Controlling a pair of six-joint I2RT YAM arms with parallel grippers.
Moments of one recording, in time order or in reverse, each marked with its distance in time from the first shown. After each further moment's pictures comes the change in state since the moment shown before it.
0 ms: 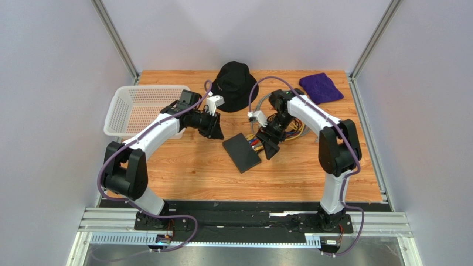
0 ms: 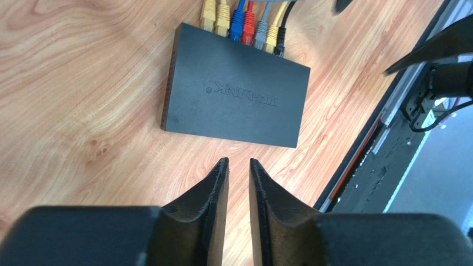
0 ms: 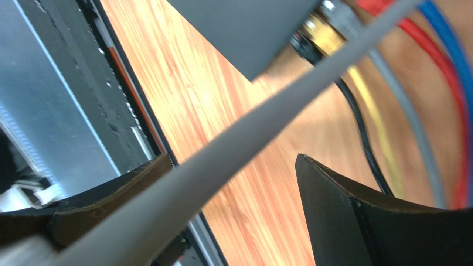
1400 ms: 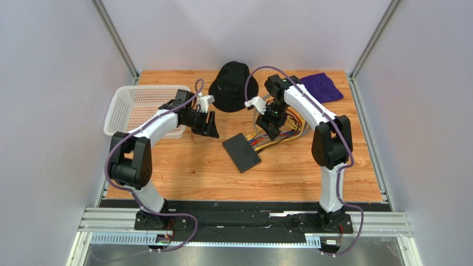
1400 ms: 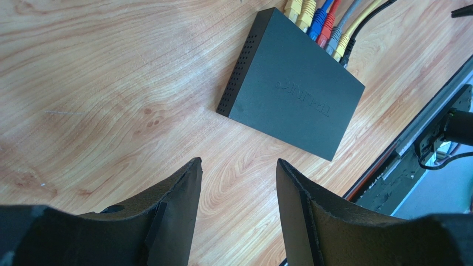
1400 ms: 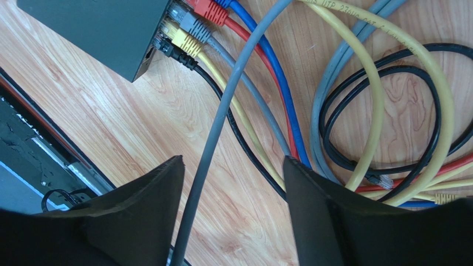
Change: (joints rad) left arm 0.098 0.109 0.017 -0.005 -0.071 -0.101; right arm -0.013 0.104 0.291 -0.034 0.307 -0.029
